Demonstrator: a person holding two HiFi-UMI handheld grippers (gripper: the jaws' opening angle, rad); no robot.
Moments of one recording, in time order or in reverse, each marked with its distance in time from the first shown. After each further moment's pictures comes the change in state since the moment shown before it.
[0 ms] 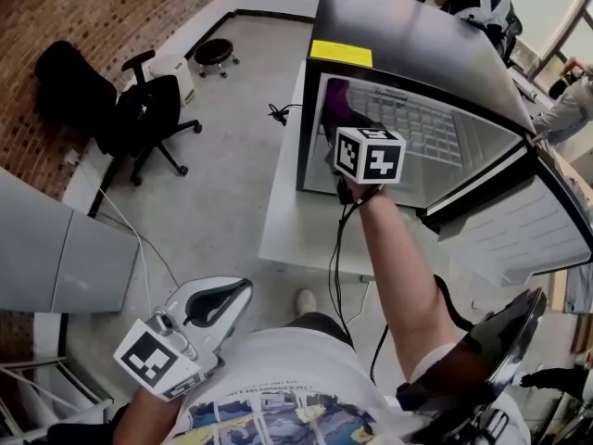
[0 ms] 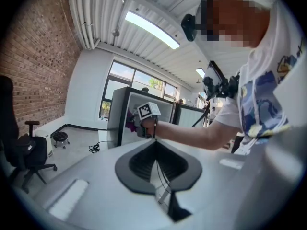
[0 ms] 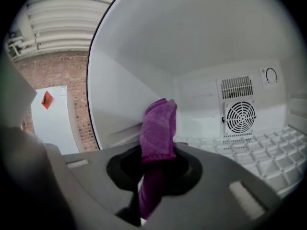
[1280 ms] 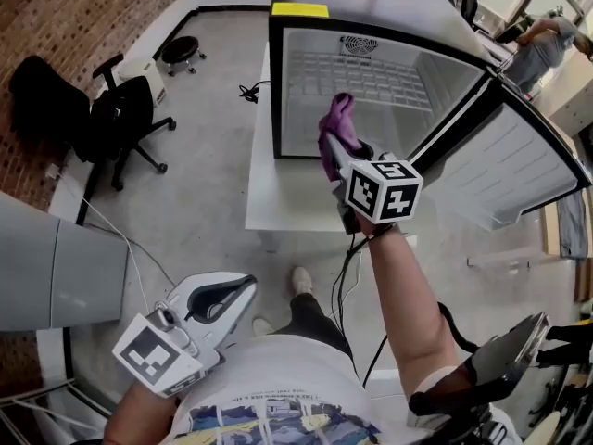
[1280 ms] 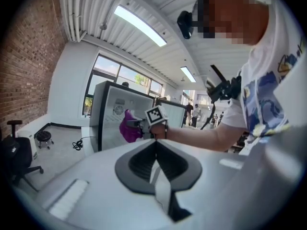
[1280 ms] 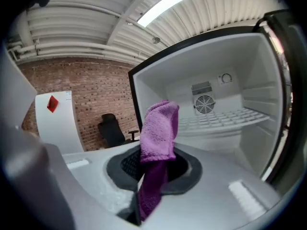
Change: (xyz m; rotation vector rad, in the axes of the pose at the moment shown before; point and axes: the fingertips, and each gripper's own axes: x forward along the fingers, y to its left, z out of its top) left arm -0.022 -0.058 -0.024 0.057 0.036 -0.192; right arm -0.143 0.022 -0.065 0.085 -0.031 -0.056
